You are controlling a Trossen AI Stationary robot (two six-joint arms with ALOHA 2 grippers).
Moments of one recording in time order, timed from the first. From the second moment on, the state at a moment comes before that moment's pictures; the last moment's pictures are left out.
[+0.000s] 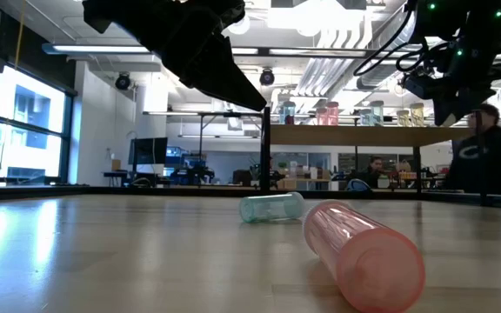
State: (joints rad) left arm -0.08 1.63 0.92 0.10 -0.32 0.06; right arm -0.25 0.93 0.75 -1.23 0.75 1.09
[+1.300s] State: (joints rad) left arm -0.08 1.63 0.92 0.11 -0.32 0.06; right arm -0.14 0.93 1.04 -1.42 0.40 0.94
